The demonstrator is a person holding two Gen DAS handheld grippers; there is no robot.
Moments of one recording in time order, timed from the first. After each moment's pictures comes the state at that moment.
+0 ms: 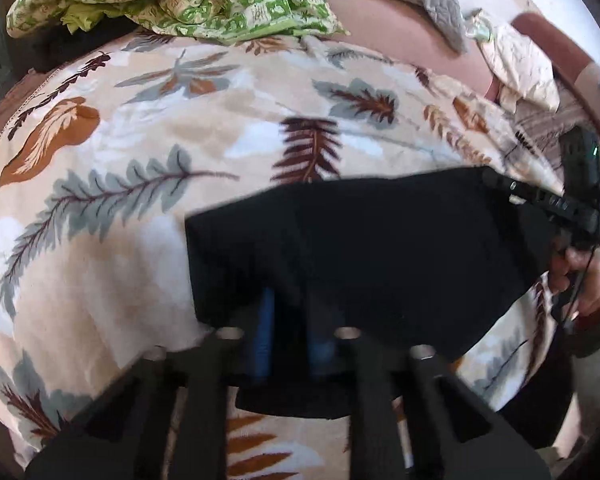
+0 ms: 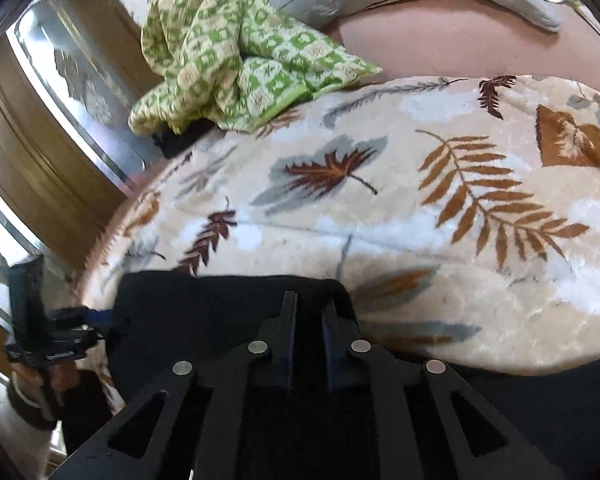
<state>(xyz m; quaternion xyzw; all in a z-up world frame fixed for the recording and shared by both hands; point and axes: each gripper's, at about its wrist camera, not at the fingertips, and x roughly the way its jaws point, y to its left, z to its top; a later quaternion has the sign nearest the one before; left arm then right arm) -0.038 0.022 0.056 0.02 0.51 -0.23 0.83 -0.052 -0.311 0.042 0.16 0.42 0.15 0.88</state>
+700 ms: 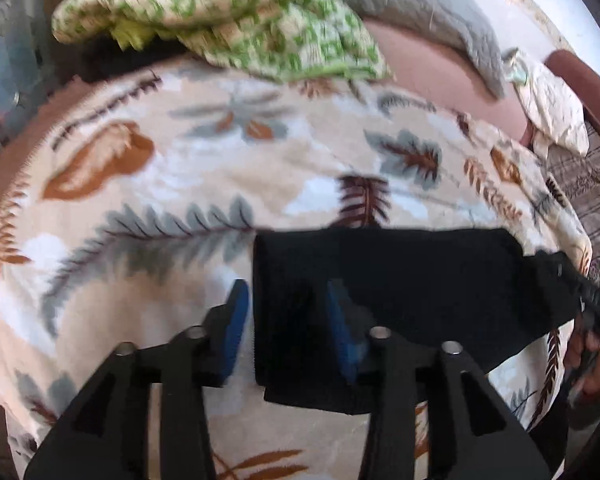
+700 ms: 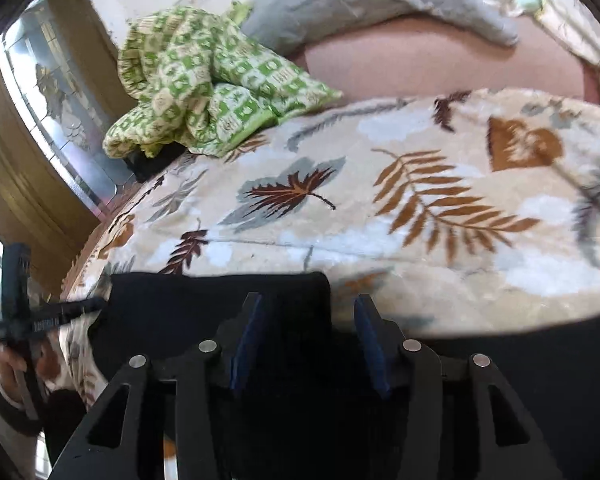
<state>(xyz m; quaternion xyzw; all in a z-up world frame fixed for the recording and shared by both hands) -0.026 0.037 0.077 0.00 0.47 -0.15 0.87 -0.095 -0.317 0.051 0.14 0.39 0.07 0.91</state>
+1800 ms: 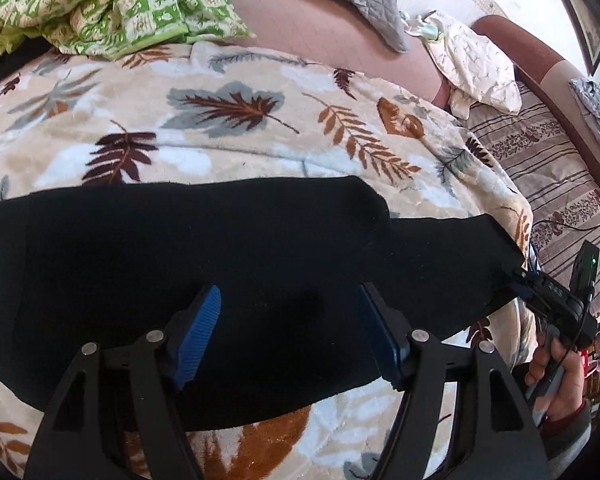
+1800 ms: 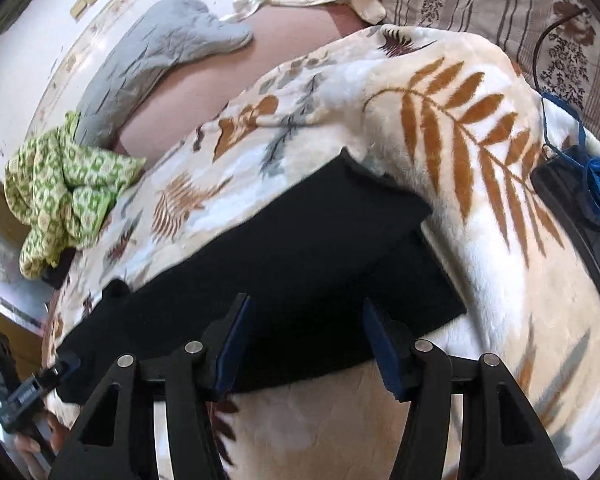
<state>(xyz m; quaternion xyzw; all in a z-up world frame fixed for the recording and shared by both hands) -0.073 -0.122 0.040 -0.02 0.49 -0.28 0.82 -0.233 -0.493 0.022 0.32 0.36 -0.17 0.86</state>
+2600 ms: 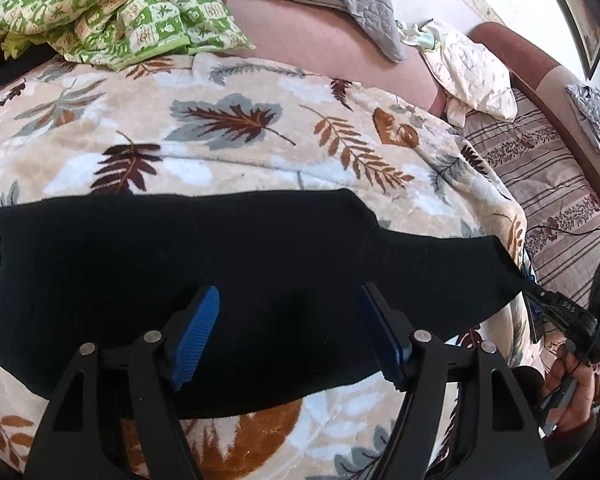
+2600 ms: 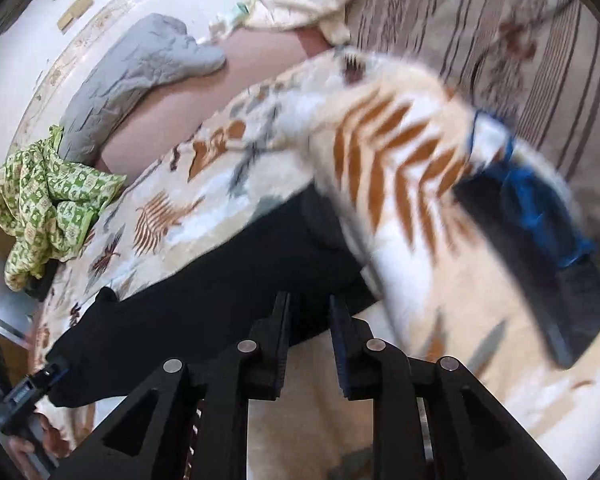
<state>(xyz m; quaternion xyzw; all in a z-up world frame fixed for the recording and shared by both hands) -0.079 -0.120 0.055 -0.02 0.48 -0.28 0.83 -0.279 -0.494 0.058 0.28 0.36 -0.22 0.86</state>
